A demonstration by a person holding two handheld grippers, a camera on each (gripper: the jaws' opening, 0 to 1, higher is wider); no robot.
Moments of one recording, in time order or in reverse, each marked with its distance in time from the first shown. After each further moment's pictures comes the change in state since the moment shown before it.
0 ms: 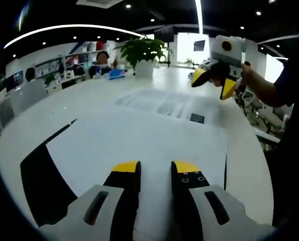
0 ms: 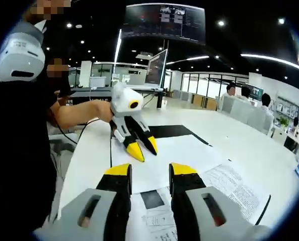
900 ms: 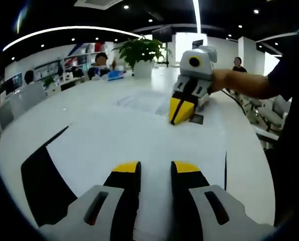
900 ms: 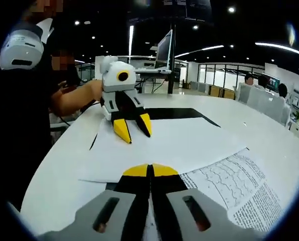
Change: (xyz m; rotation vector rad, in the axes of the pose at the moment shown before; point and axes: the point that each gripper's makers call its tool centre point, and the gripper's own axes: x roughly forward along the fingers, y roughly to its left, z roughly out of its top) left arm -0.003 -0.005 0.000 0.024 -0.013 -0.006; right arm 0.048 -0.015 -0.030 0.053 -0.001 0.154
